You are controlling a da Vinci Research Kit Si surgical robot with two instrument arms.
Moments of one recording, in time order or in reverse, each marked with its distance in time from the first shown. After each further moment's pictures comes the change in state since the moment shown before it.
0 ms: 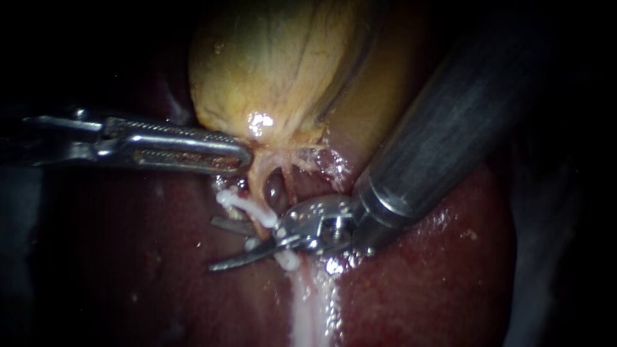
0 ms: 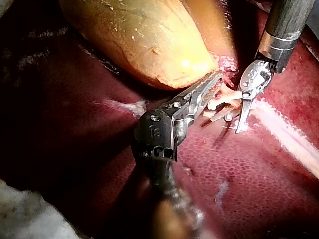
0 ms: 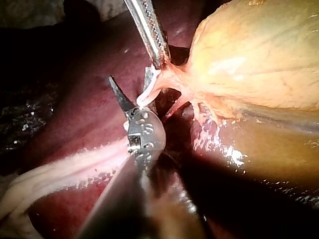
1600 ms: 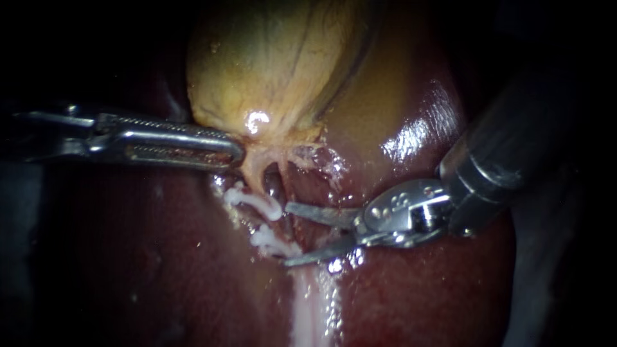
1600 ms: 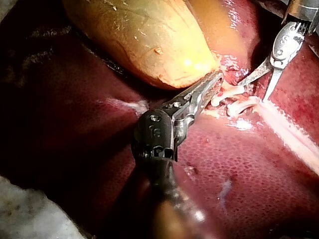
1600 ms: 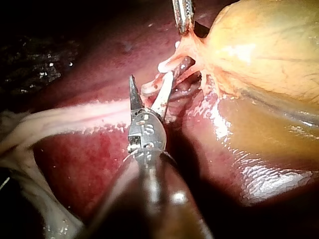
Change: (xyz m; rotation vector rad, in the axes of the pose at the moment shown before) right arm 0.000 -0.004 -0.009 -0.301 0.003 -0.157; left arm 0.000 0.000 -0.001 -0.001 0.000 0.000
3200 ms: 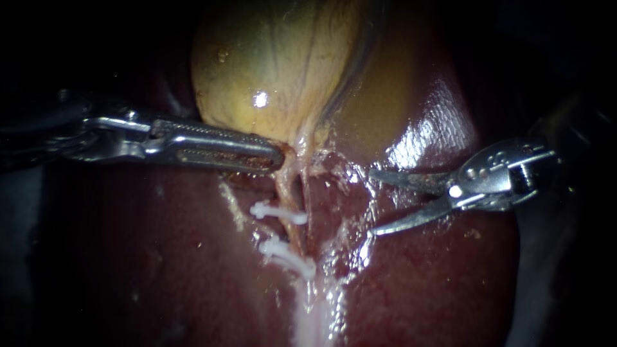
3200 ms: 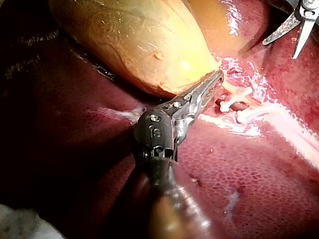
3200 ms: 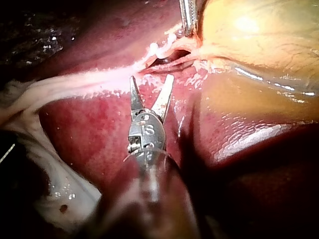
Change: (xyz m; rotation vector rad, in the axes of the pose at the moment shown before) right arm 0.002 0.002 -0.012 -0.107 0.006 -0.015; left arm -0.002 -0.004 0.006 -0.007 -0.028 0.020
